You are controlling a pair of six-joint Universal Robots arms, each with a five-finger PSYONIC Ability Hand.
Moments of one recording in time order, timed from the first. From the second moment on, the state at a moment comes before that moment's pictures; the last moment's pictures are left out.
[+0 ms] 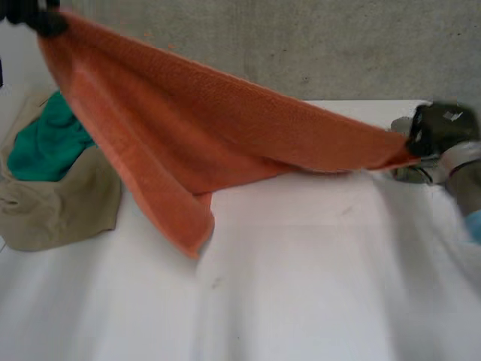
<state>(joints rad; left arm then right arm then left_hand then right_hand) 4.45 -1.70 -1.04 2.93 -1.60 3.32 1.67 -1.09 1.39 -0.25 1.52 2.99 1.16 1.20 1.19 1.20 0.99 1.15 1.18 1.18 1.20 0.98</state>
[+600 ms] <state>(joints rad) 4.47 -2.21 -0.80 2.98 -1.48 3.68 1.65 -0.80 0.61 0.43 1.38 2.31 1.16 1.20 1.19 1.20 0.99 1.15 1.18 1.19 1.20 1.01</state>
